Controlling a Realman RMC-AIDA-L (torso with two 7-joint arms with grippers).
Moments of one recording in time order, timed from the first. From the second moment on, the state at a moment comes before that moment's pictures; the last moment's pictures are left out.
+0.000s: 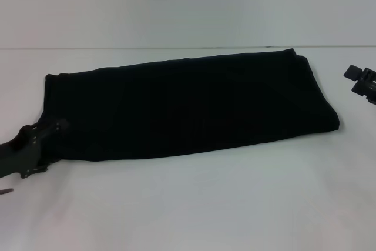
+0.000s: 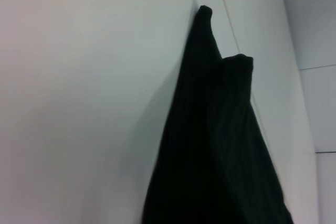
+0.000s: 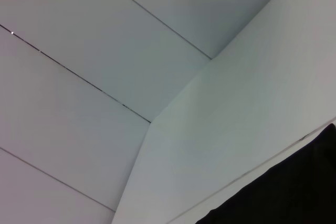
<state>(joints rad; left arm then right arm) -0.43 -2.01 0.41 0.48 2.08 1.22 -2.51 0.42 2.01 -0.60 -0.57 -1.69 -1.30 2.04</state>
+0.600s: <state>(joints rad) -0.41 -2.00 0.39 0.50 2.07 1.31 -2.49 0.42 2.02 -0.59 -0.57 -1.69 -1.30 2.04</state>
